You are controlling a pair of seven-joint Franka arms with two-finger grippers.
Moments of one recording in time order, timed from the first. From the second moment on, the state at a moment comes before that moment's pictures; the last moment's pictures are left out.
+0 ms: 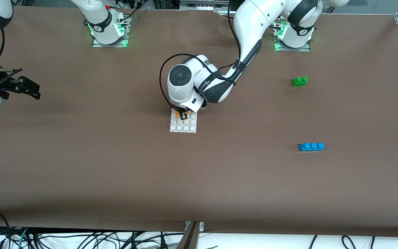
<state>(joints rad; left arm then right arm) -0.77 0.94 -0.14 -1.10 -0.02 2.08 -2.68 0.00 0.07 0.00 -1.61 -0.07 1.67 -0.02</state>
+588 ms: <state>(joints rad) -0.77 0.96 -0.14 -1.10 -0.02 2.08 -2.57 0.00 0.07 0.00 -1.60 -0.07 1.66 -0.02</state>
